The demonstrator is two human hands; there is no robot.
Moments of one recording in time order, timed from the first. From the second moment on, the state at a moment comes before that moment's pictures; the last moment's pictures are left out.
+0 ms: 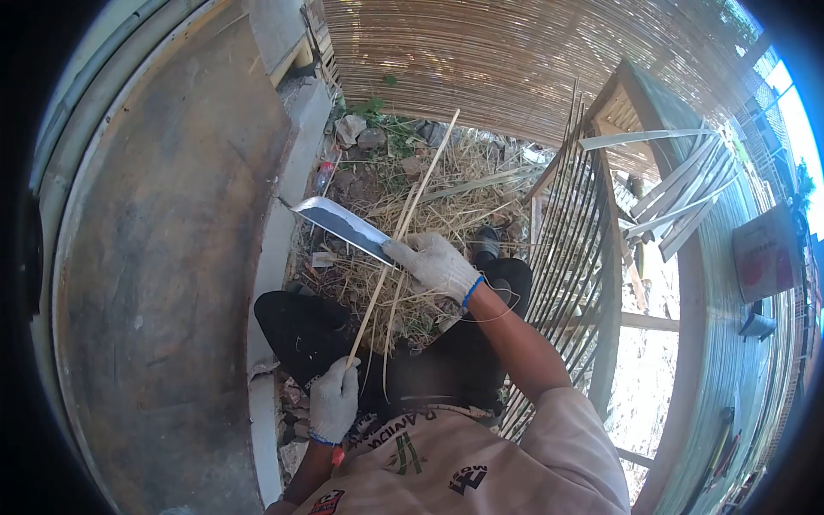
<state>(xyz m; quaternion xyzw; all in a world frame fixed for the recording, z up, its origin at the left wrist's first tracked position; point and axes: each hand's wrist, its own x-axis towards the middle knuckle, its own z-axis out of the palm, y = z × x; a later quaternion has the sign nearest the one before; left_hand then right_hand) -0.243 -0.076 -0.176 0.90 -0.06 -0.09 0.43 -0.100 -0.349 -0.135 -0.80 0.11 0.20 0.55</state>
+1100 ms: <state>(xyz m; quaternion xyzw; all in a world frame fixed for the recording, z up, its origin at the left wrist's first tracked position) -0.303 0.004 -0.172 0.91 0.00 -0.19 0.36 -0.051 -0.452 -0.117 -0.77 0.23 -0.01 0.59</state>
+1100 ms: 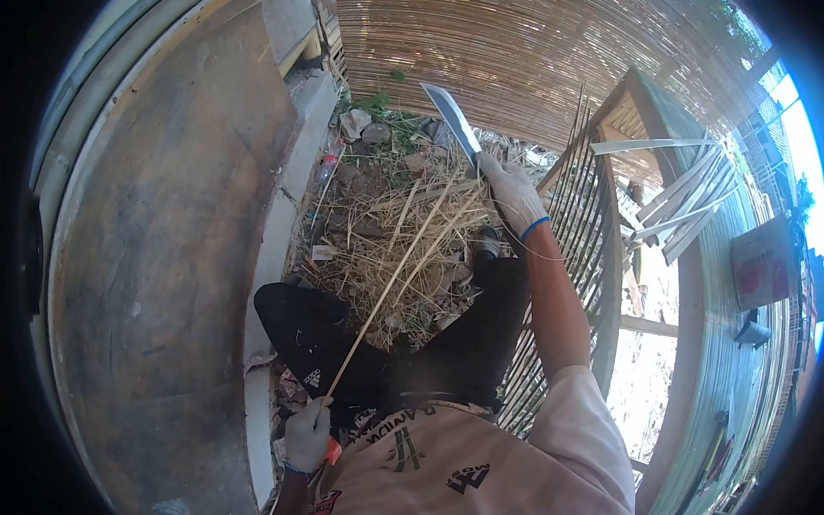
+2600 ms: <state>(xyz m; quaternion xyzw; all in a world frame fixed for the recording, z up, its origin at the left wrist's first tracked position) -0.256 -0.039 -0.197 0.94 -0.08 -0.09 0.31 -0.078 -0.396 -0.158 -0.81 0.20 0.13 0.53</state>
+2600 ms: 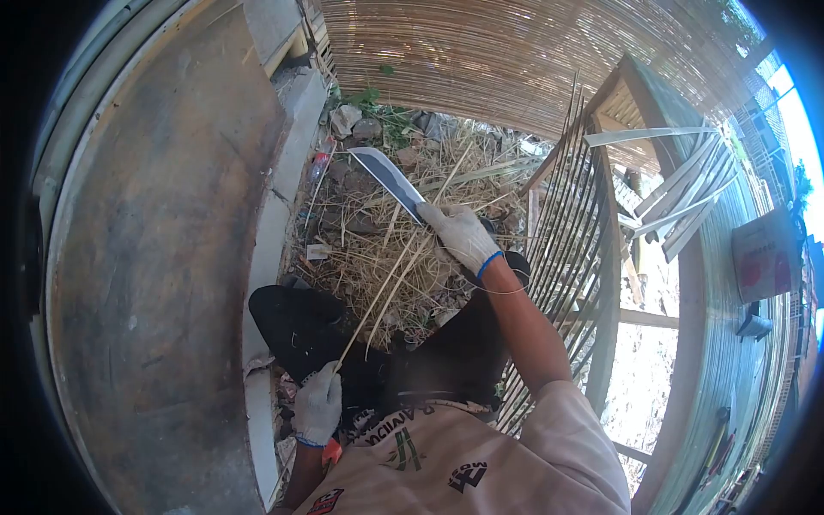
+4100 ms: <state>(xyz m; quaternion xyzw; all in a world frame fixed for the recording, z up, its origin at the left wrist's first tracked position) -0.135 -0.148 -0.141 0.81 -0.17 0.02 0.56 -0.134 -0.349 -0.100 -0.76 0.07 0.13 0.63</state>
